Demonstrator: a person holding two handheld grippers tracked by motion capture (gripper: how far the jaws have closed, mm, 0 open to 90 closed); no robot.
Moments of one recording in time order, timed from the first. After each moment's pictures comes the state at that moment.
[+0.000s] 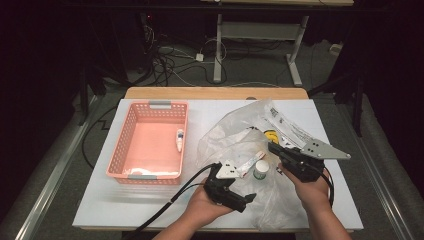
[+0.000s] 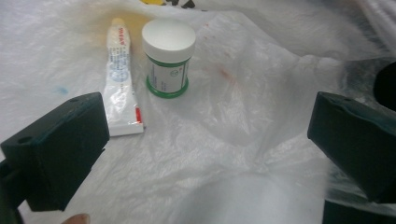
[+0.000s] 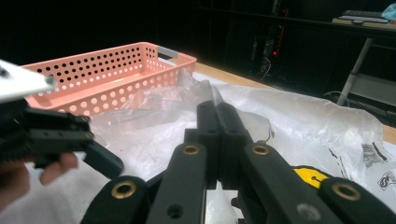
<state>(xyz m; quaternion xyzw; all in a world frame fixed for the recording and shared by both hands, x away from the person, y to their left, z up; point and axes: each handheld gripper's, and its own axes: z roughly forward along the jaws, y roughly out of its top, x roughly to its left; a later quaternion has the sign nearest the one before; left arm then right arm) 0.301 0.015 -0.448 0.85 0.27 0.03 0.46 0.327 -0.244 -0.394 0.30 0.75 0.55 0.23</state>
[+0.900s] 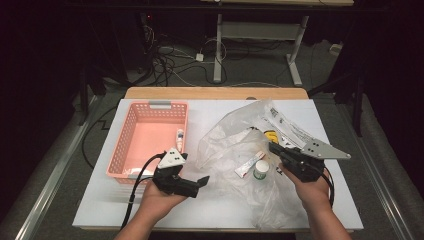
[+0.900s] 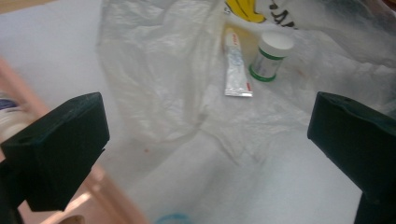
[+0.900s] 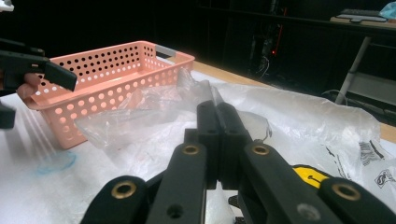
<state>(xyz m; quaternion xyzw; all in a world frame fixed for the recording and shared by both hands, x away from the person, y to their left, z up) 0.305 0.134 -0.421 0.81 0.35 0.09 0.46 0.328 -0.246 -0.395 0.30 0.75 0.55 0.23</state>
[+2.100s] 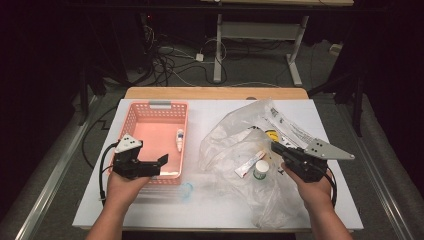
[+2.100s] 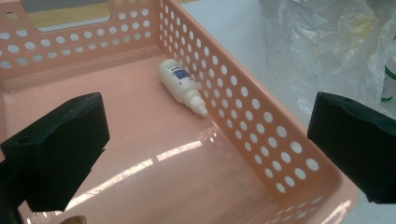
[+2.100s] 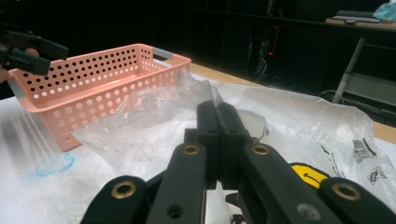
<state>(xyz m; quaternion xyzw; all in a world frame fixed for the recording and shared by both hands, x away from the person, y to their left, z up) 0.327 0.220 -0.413 0.76 0.47 0.17 0.42 0.326 -0.251 -0.393 0.31 0.74 0.55 0.23</state>
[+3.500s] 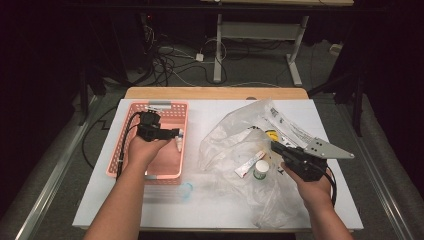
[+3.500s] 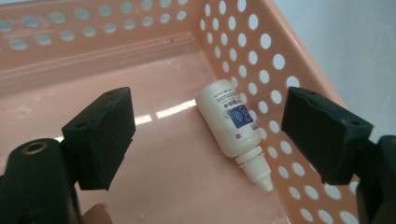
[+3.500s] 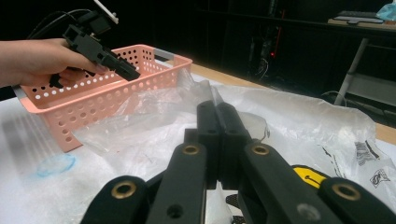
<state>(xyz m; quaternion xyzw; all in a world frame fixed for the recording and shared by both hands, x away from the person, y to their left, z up) 0.452 0.199 -0.438 0.76 0.54 0.08 0.34 0.329 -0.251 -0.394 0.31 0.74 0.55 0.23</state>
